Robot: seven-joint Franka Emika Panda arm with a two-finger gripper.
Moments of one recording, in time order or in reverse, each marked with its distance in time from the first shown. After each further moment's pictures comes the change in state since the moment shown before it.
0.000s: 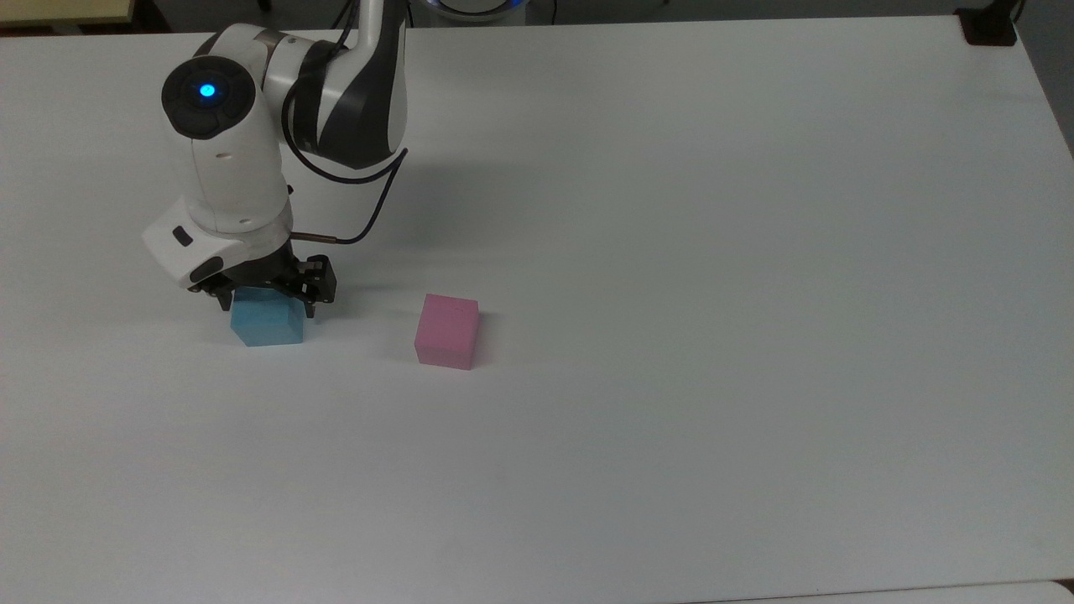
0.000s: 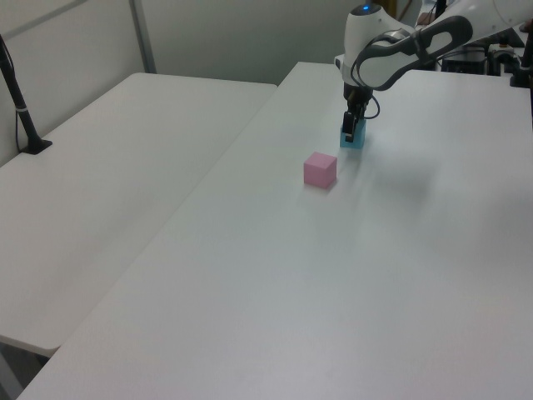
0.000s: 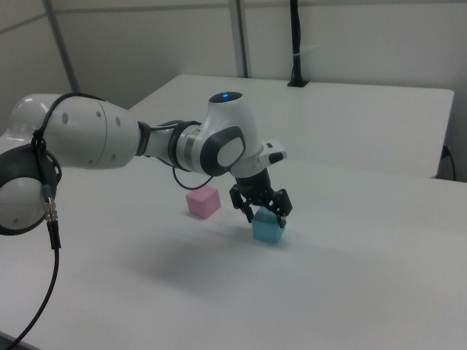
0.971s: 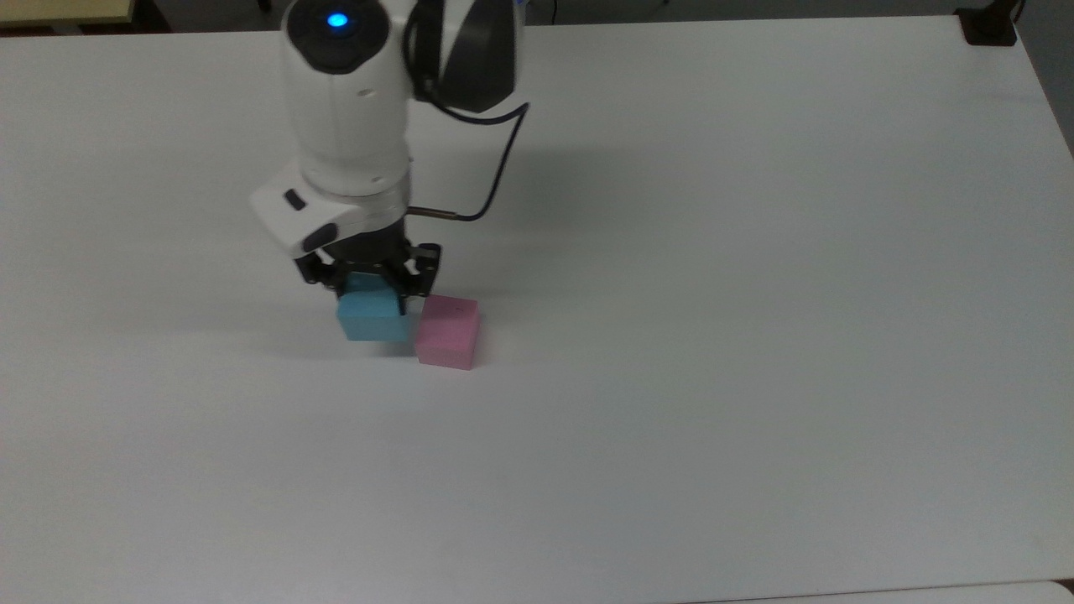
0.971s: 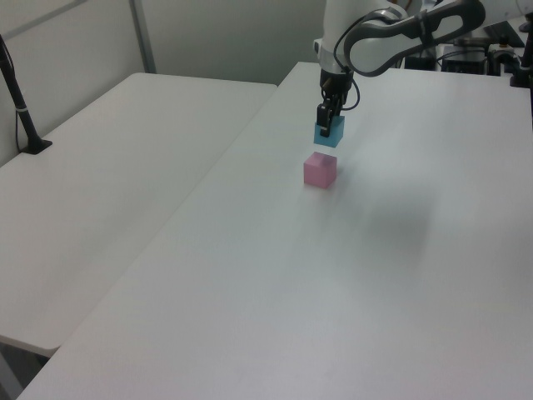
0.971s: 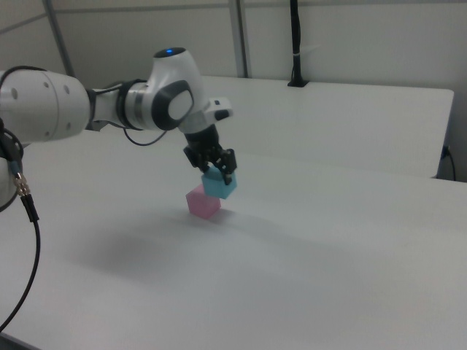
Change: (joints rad) arm 0.182 -0.108 0.018 0.040 0.012 -0.113 0.238
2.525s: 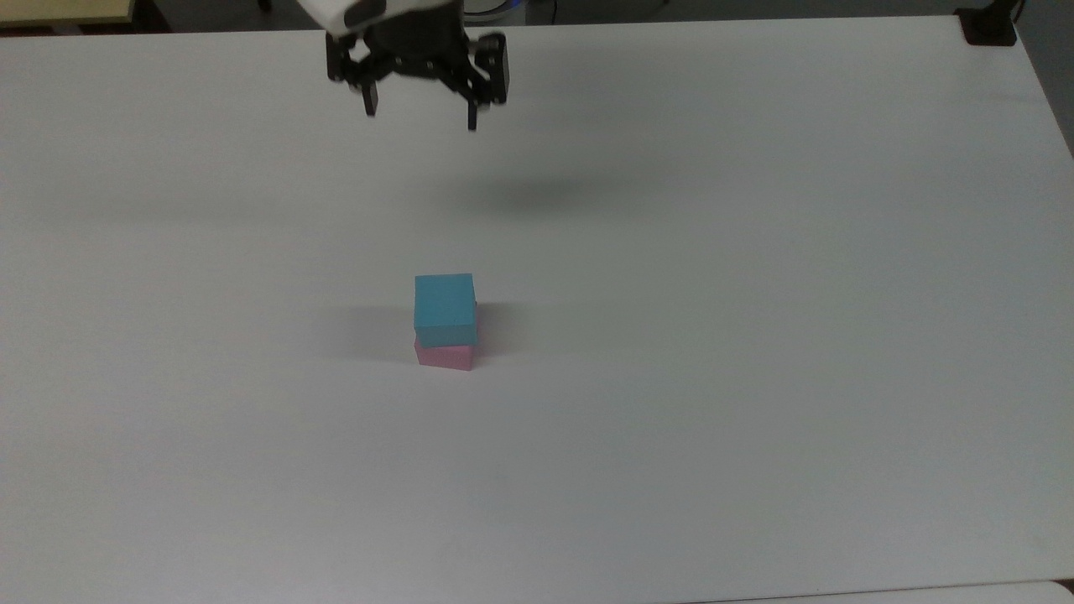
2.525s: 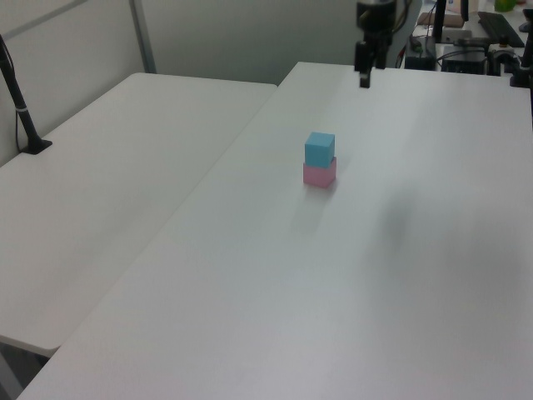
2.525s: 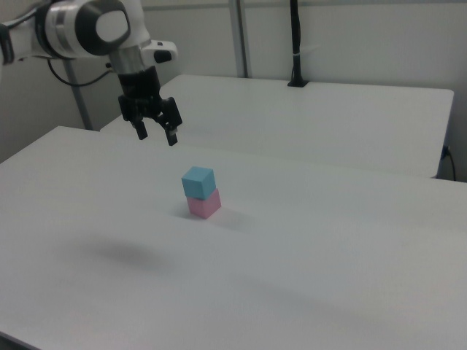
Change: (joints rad) arm 0.089 -0.330 -0.006 -0.009 0.000 -0.465 0.067
